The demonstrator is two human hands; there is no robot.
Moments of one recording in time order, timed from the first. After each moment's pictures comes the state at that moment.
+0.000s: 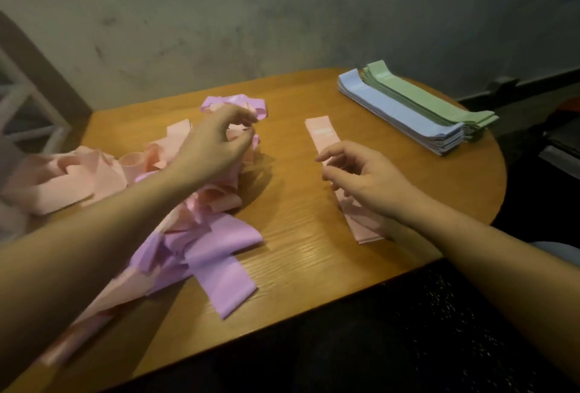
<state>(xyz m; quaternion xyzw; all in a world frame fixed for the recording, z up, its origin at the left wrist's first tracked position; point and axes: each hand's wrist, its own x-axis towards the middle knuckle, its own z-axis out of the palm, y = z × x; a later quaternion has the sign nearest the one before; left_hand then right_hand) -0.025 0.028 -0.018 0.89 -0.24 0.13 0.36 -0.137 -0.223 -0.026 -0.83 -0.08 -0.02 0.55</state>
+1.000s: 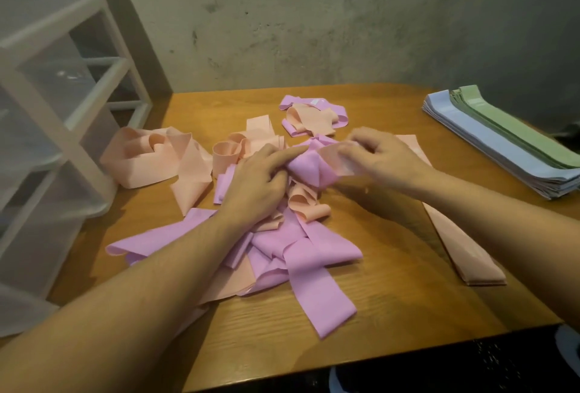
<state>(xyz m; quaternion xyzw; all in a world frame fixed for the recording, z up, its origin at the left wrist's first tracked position) -0.038 0.114 -0.081 0.88 -0.19 0.15 0.41 -0.034 -0.119 -0.021 -0.90 -0.19 -0.06 0.39</state>
